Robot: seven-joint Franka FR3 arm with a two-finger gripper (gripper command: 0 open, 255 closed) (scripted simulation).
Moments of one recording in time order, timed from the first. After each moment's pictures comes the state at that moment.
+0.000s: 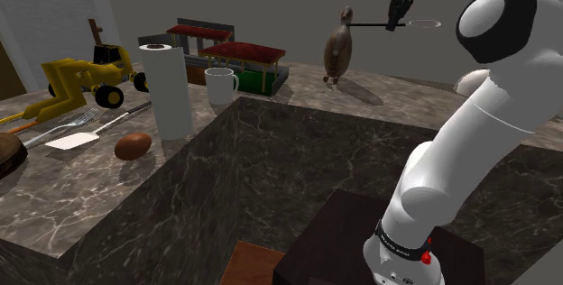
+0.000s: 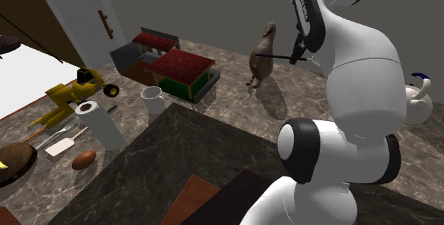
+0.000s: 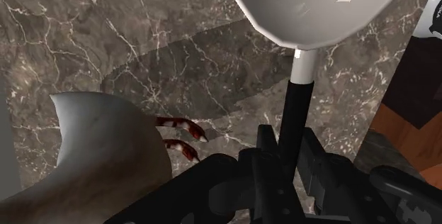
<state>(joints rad) 0.05 -0.24 -0.83 -1.31 -0.08 1.18 -1.35</state>
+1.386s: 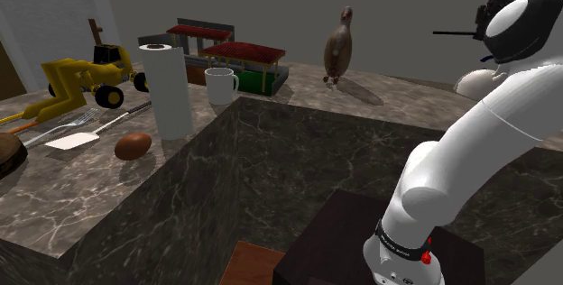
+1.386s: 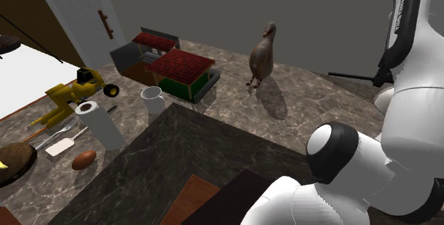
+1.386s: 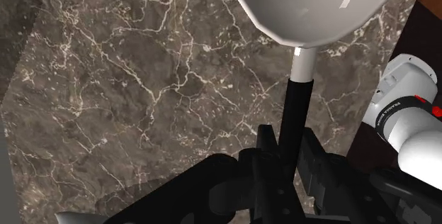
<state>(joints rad) 0.06 -0.34 -1.25 -1.17 -0.24 1.05 -1.84</state>
